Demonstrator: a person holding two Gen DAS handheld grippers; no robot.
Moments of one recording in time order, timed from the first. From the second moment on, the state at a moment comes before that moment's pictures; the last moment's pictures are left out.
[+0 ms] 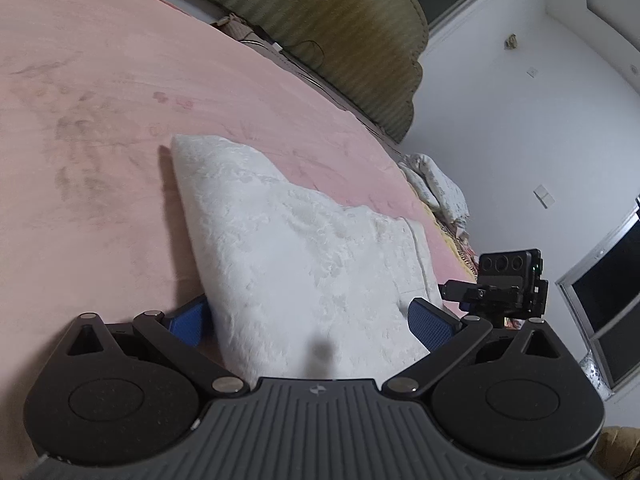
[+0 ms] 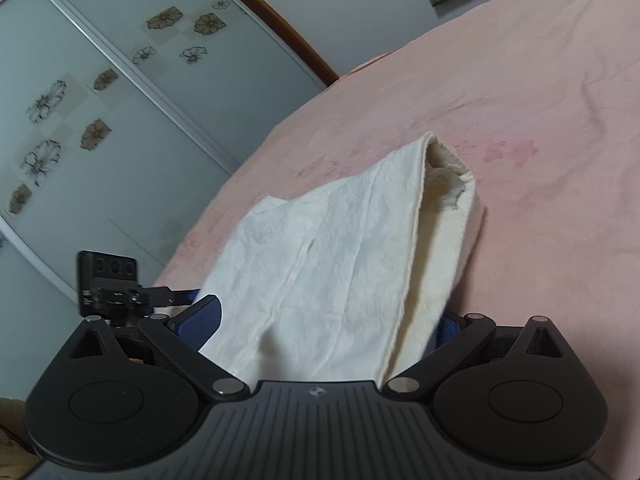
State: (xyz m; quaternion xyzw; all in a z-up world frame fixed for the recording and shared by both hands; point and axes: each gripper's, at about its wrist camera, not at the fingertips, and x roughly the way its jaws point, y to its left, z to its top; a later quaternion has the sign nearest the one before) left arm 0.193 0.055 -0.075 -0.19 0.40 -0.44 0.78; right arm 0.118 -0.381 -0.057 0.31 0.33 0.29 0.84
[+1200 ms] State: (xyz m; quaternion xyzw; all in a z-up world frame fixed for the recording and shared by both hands) left arm 0.253 0.045 -0.001 0.02 0.26 -0.25 0.93; right arm 0.256 -0.303 0.007 0.18 0.27 0.26 0.91
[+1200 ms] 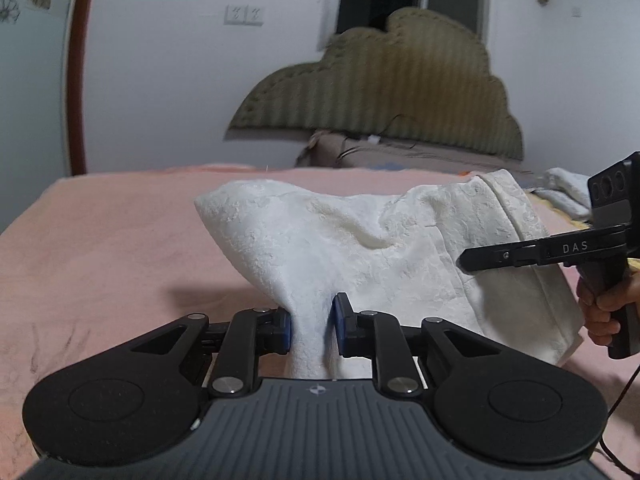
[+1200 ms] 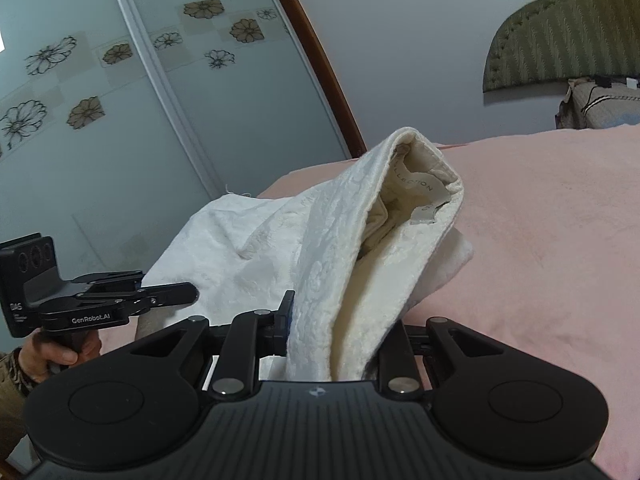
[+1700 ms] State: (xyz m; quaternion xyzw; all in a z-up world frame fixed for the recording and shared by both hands) left arm 0.226 0.047 -0.012 0.06 0.27 -0.14 0.95; right arm 0.230 -0.320 -0.010 0.13 0.32 0.10 0.93
